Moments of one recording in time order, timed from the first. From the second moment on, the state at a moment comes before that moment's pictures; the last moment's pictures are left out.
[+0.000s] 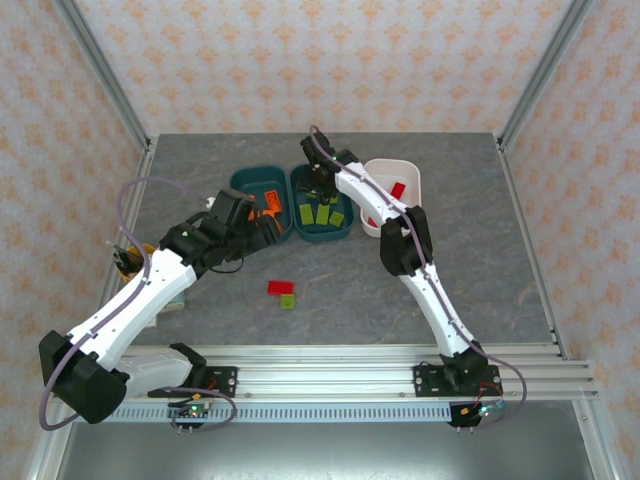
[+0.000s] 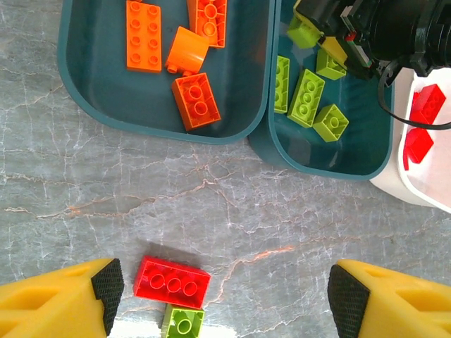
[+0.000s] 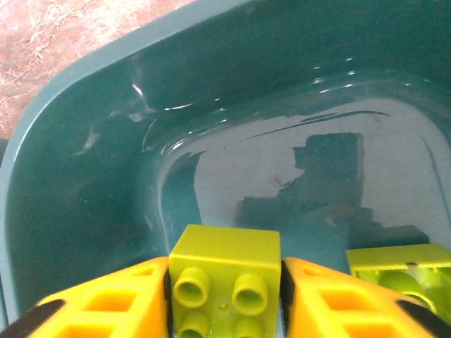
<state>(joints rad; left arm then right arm) -0.48 1.17 1.08 -0.83 -0.11 -0.88 0.57 2.63 2.52 -0.92 -0.02 0.70</state>
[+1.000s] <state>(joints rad) -0.48 0.68 0.95 -1.19 -0.31 -0.97 1.08 1.96 1.54 -0.75 -0.03 0.14</state>
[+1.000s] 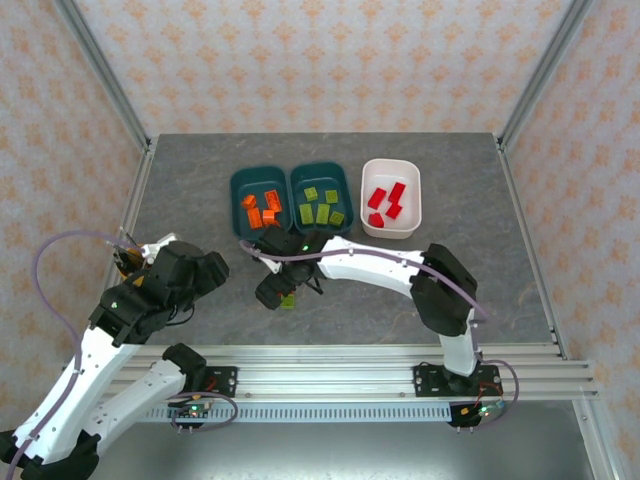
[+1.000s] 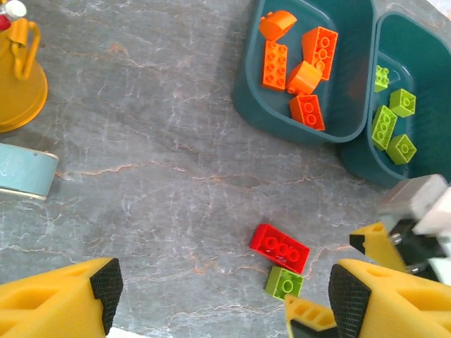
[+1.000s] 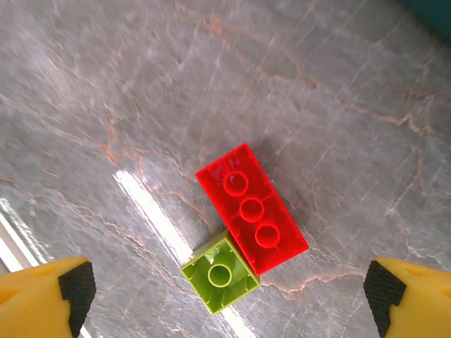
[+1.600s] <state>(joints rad) -0.48 0.68 0.94 -1.19 -0.31 -0.99 1.08 2.24 1.79 -0.86 0.09 0.12</state>
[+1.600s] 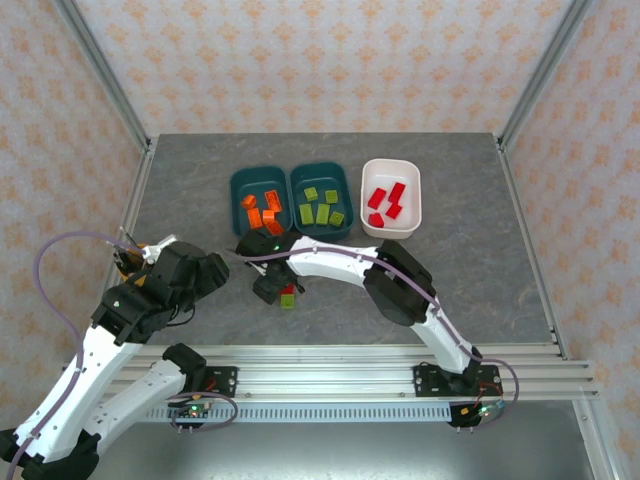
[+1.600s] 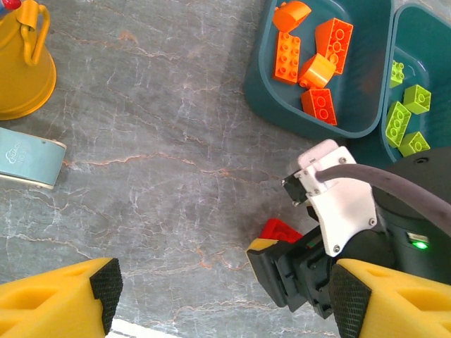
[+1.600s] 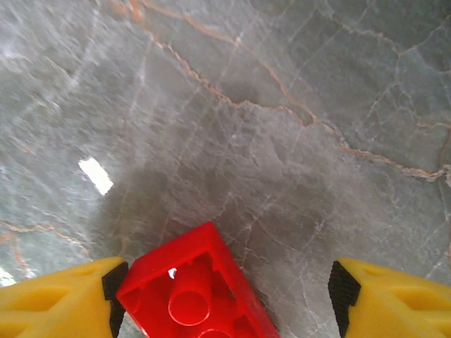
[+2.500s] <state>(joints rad) -0.51 0.81 0.92 -1.05 -0.21 -0.96 0.94 1.91 1.57 -0.83 0.21 0.21</state>
